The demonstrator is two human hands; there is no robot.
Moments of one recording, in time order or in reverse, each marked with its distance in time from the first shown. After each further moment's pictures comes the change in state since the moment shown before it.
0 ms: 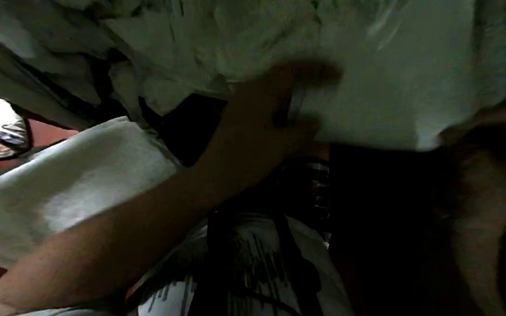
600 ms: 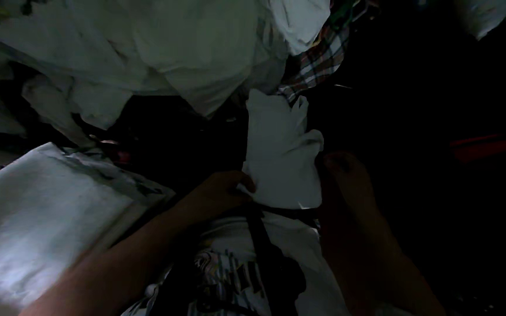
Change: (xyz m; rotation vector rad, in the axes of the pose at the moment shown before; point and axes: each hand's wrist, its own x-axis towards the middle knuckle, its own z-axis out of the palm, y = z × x) left_hand -0.055 -0.093 0.052 0.067 -0.623 -0.682; right_hand -0.108 0.087 0.026 -0.094 -0.155 0.920
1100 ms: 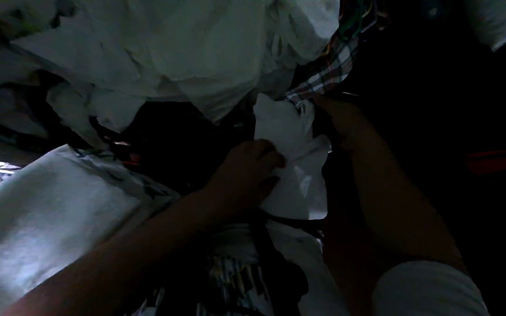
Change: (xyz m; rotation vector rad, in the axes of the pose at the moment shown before) left_hand 0.024 0.047 0.002 0.587 0.333 0.514; right_hand 0.129 -0.076 0.015 0.143 -0.211 0.066
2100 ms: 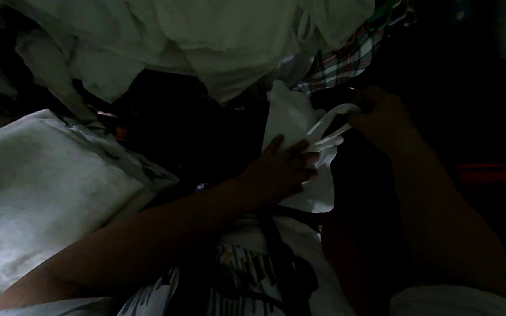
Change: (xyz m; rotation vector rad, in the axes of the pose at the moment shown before) left_hand 0.017 -0.012 0.050 0.064 -0.111 0.240; right_hand -0.037 -0.035 -0.017 -0.796 0.090 -0.103
